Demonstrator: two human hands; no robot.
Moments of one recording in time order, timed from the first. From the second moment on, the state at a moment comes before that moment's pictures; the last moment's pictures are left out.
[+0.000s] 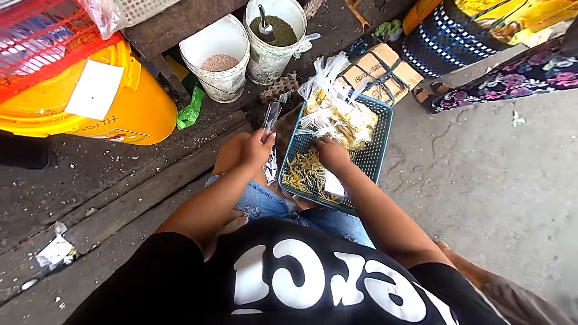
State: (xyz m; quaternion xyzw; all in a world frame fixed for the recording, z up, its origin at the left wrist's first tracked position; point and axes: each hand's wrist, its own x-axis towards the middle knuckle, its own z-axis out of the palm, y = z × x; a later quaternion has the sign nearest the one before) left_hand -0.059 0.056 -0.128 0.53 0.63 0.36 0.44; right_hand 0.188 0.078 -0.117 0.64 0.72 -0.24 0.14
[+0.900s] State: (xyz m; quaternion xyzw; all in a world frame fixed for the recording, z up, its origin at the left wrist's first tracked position) left_hand -0.060 0.056 -0.127 0.54 0.64 0.34 0.42; right_hand 0.171 0.049 -0.080 0.61 0.67 -0.34 0.25
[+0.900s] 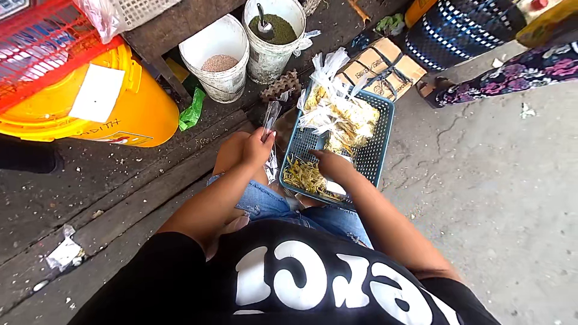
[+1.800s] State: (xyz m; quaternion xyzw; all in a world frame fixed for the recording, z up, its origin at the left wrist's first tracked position) left_hand -0.060 0.056 -0.130 0.56 0.65 0.31 0.42; right_hand 0.164 0.053 -0.091 0.70 0.58 -0.28 0.31
